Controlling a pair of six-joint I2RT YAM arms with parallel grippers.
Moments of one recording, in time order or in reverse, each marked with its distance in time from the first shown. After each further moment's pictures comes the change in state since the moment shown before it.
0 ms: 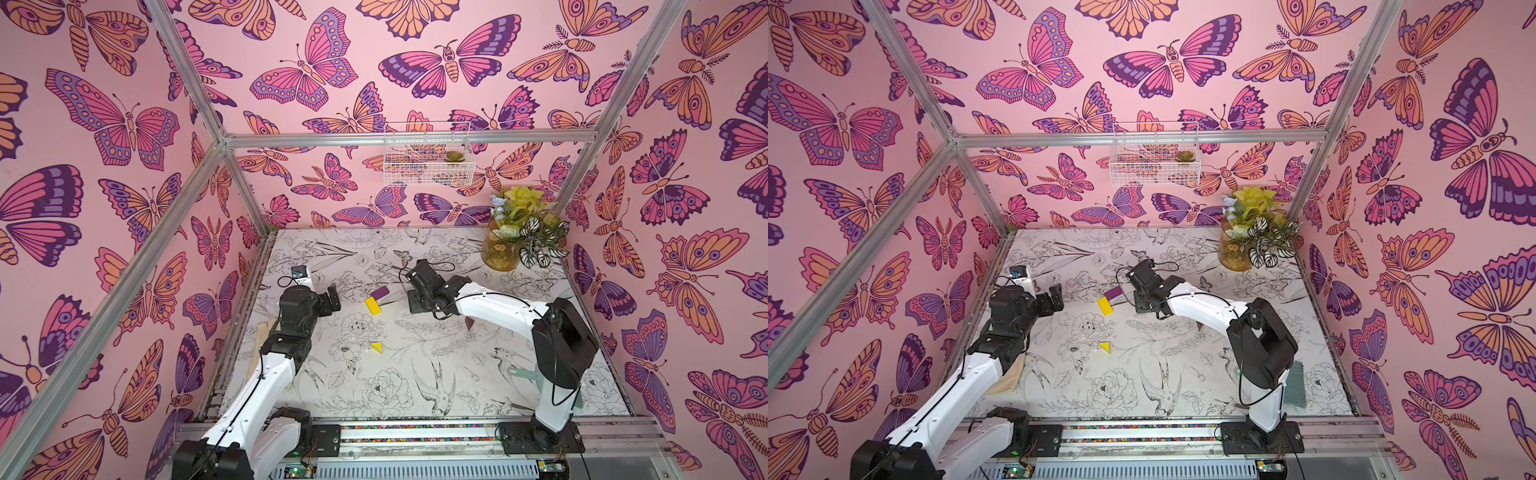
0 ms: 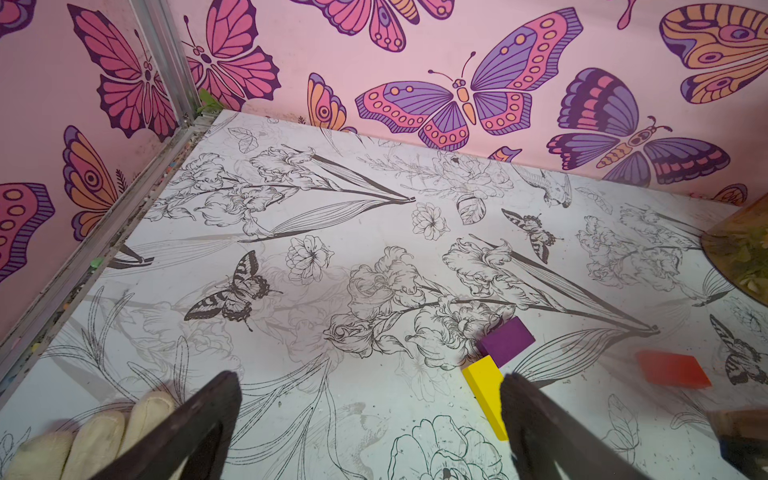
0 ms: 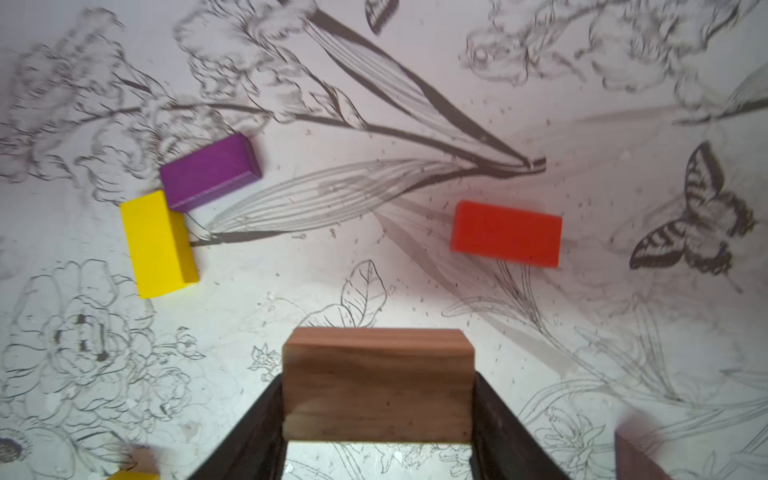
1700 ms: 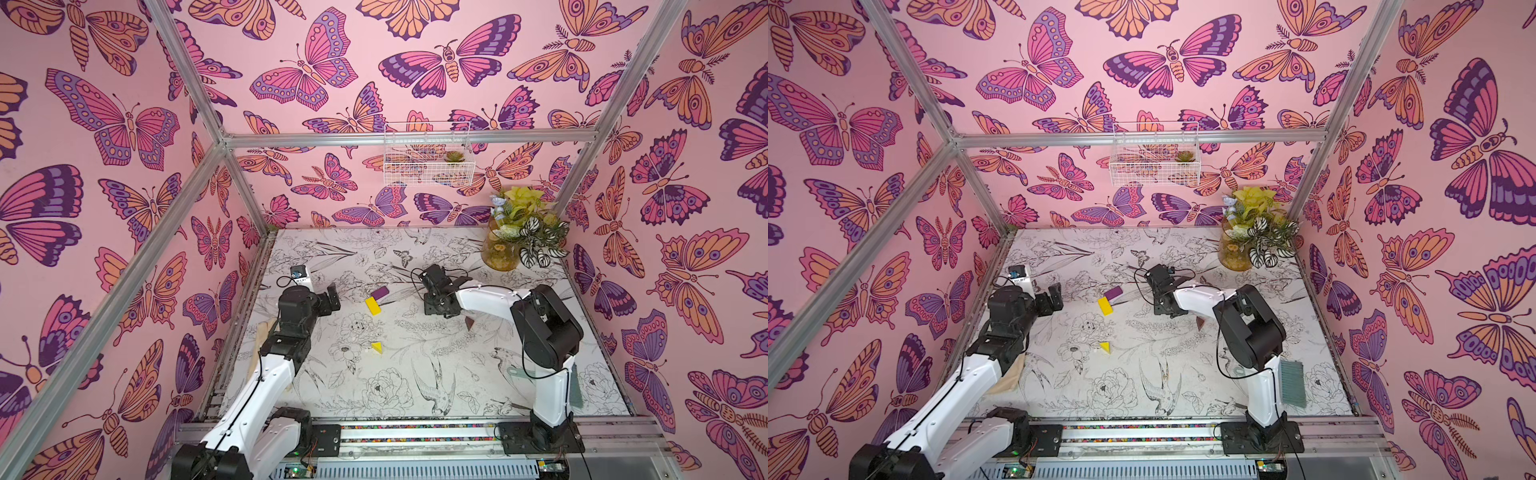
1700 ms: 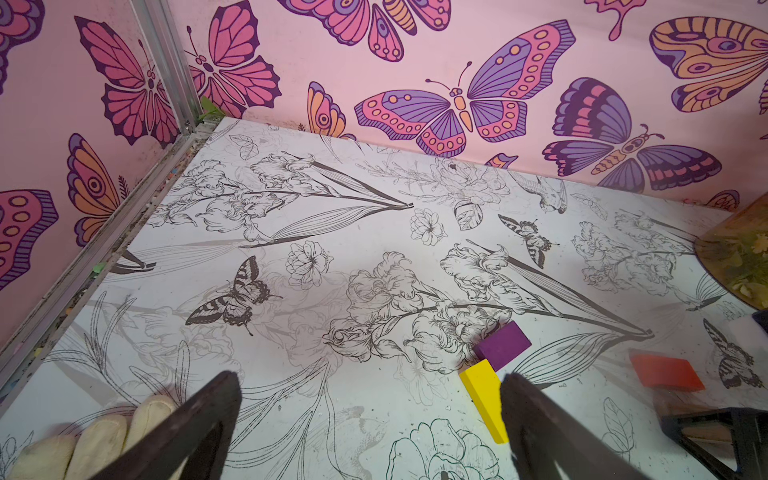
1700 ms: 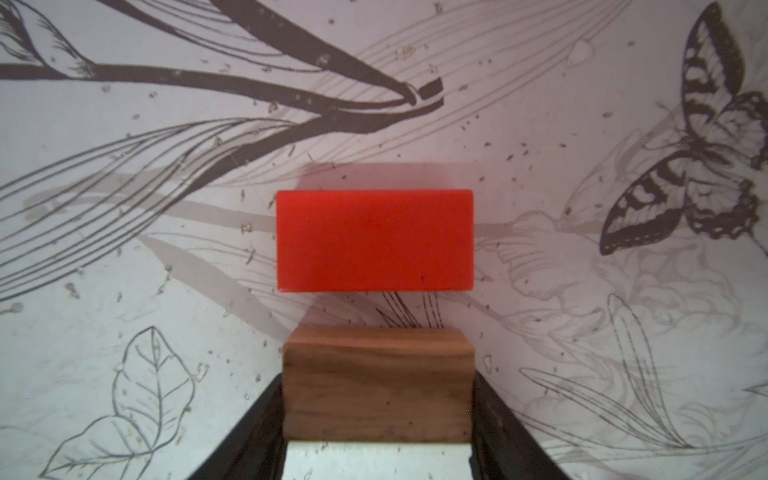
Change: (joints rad) left arm 0.000 -0.022 0.000 0.000 0.000 0.000; right arm -0.137 0.137 -0.031 0.051 0.004 0.000
